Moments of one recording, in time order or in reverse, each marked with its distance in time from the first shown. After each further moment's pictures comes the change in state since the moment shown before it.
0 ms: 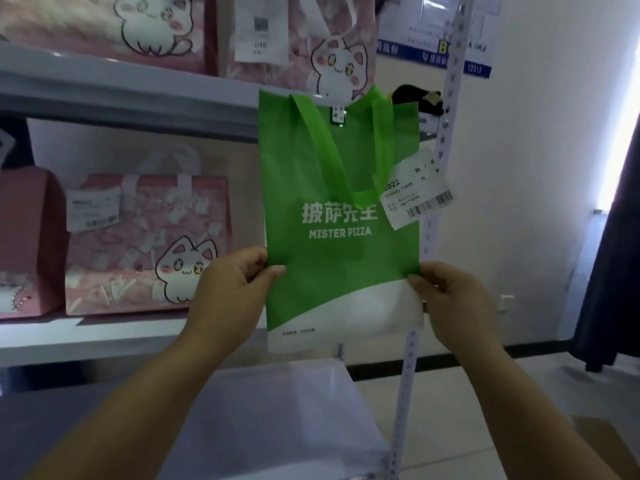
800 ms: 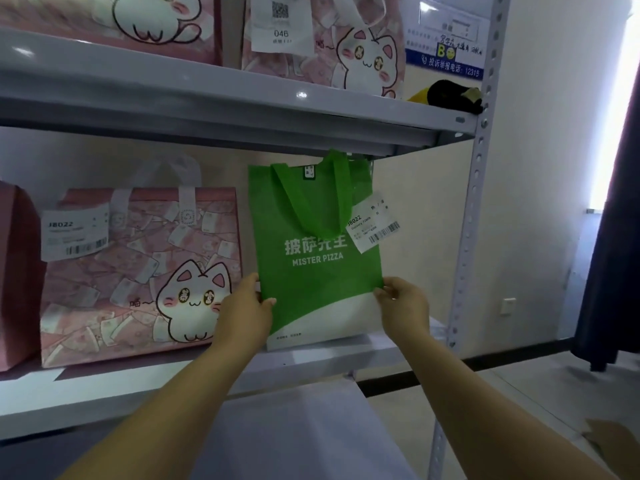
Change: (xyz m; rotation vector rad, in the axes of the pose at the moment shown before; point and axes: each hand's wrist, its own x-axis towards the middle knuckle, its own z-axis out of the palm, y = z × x) left_hand 0.080 -0.132 -0.003 0.310 -0.033 -0.273; right_hand 0.063 0.040 0.140 -0.020 0.047 0.232
